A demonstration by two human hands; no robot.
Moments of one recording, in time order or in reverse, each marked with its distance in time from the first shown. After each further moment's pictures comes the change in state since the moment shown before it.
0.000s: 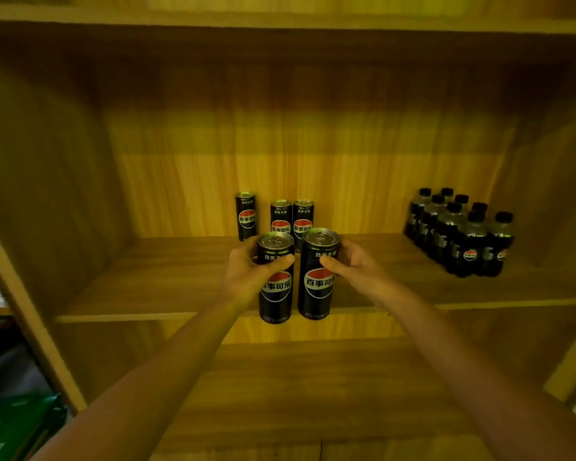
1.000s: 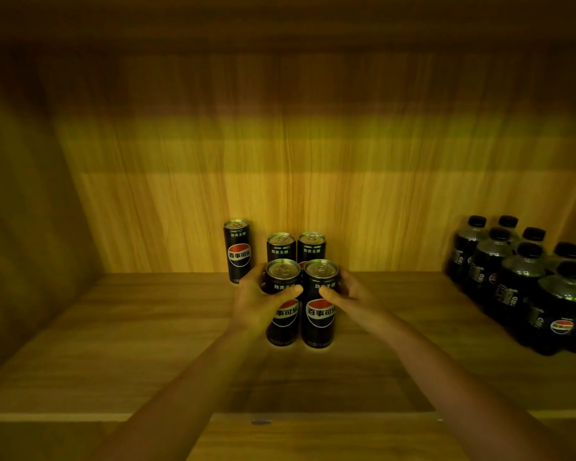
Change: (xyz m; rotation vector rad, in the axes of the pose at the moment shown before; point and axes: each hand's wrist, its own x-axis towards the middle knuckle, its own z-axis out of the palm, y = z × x) left_hand 0.168 -0.090 0.048 -0.012 0.040 0.007; right_hand 0.170 0.090 -0.029 -0.057 -0.030 0.063
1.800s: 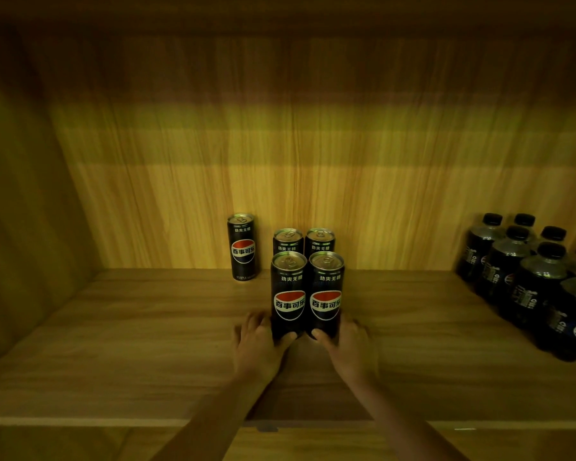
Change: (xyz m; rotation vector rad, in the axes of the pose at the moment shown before) left_hand -0.015 -0.091 0.003 0.856 -0.083 -0.093; right_hand -0.004 0.080 0.055 -0.641 0.376 0.078
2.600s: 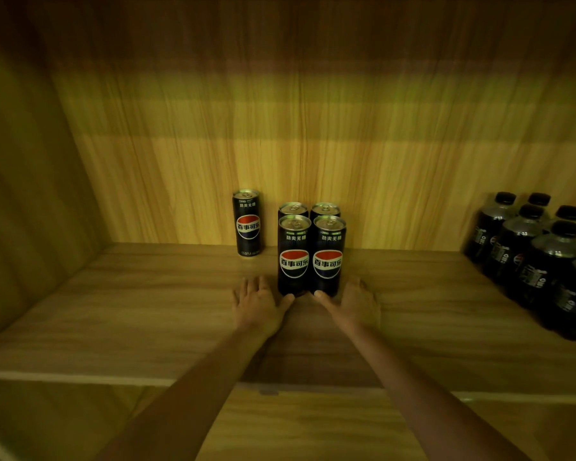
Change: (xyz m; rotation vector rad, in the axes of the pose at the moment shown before) left_hand 0.007 0.011 -0.018 0.109 -0.049 -0.092; right_hand 0.015 -0.014 -0.012 -0.053 -0.026 0.085
